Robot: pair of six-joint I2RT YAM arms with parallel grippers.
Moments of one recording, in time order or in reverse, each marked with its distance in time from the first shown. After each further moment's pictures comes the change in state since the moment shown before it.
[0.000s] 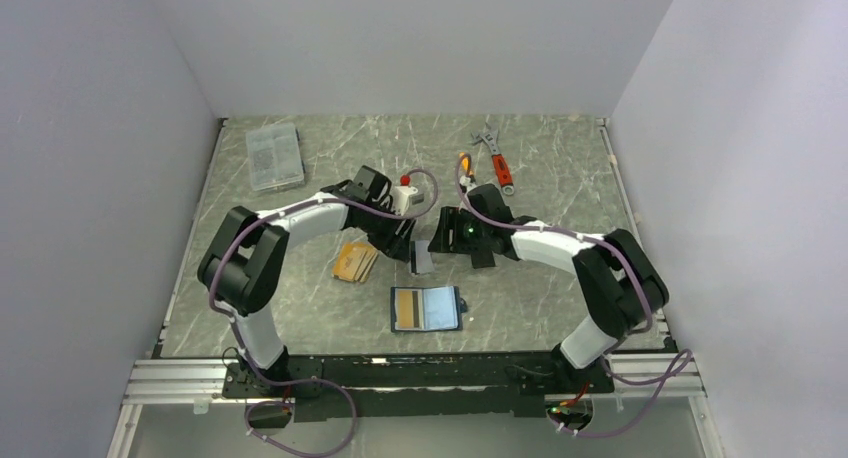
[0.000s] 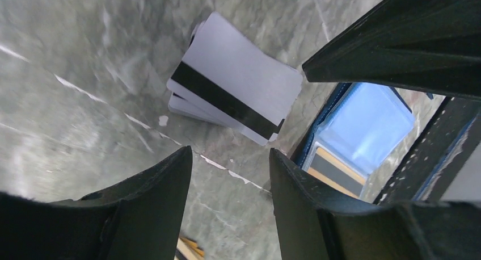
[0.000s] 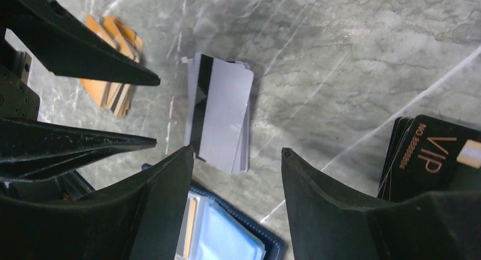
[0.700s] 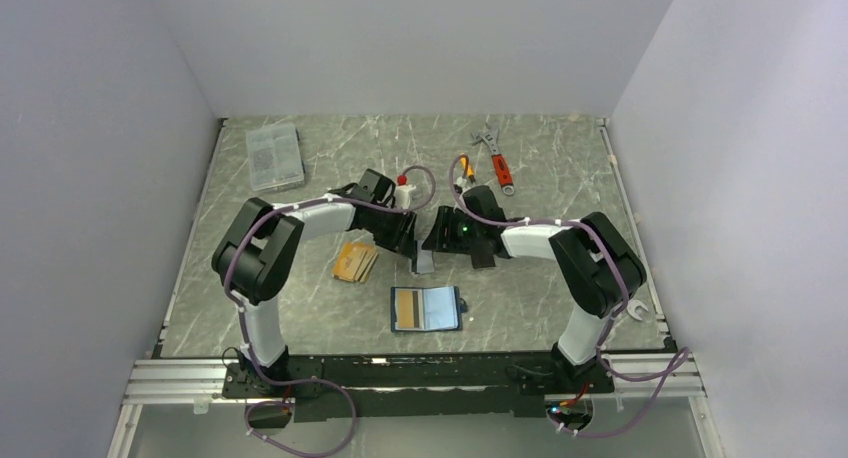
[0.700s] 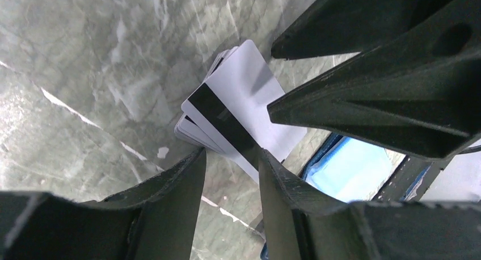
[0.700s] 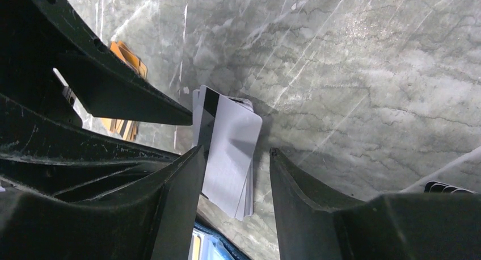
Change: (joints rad) left arm 0.005 0.101 -0.026 0.130 0.003 -0.268; right arm -0.012 0.179 0.017 0.183 -0.073 0.078
